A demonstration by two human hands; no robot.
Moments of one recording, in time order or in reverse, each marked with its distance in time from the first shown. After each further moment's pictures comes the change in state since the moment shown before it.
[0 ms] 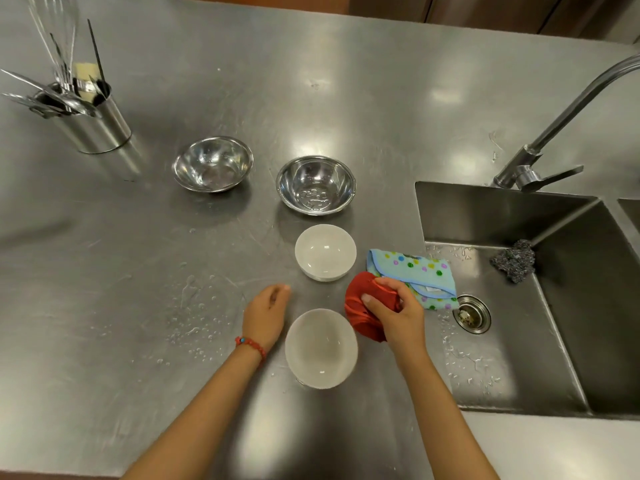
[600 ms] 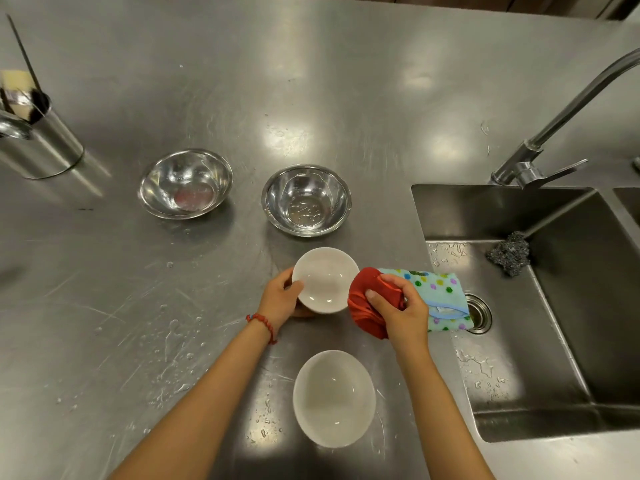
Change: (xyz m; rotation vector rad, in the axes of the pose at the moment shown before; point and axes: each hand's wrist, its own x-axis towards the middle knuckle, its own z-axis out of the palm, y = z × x) left_hand 0.094 0.035 0.028 -0.400 -0.315 -0.250; right_hand 0.054 -0.003 0.031 -0.033 0.175 0.032
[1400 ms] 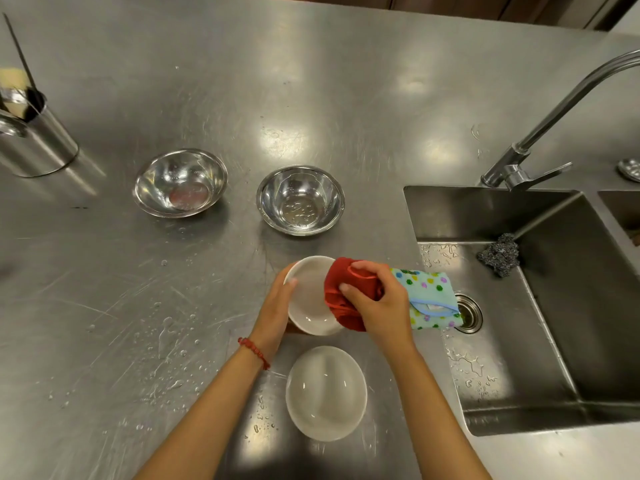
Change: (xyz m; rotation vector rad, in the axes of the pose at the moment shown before) left_hand -0.048 0.004 0.003 -0.023 -0.106 0.289; right_hand -0.016 -0.033 0.014 -0.156 -0.138 -0.236
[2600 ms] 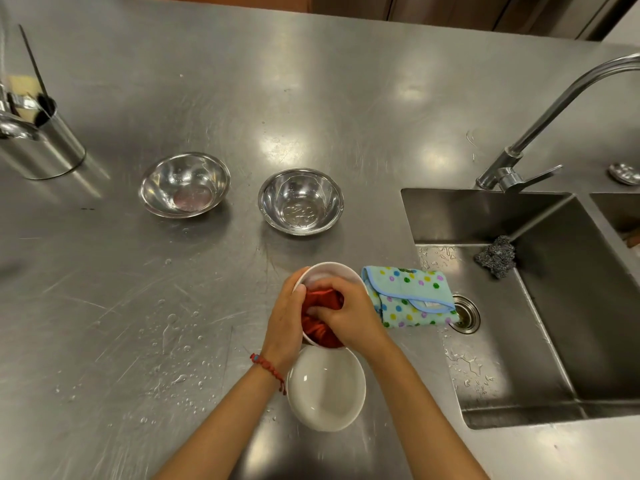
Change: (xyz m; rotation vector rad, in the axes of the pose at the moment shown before) left_hand -0.027 0.005 0.020 0.077 0.088 0.176; right_hand -0.013 -0.013 0.022 -0.213 -0.361 0.004
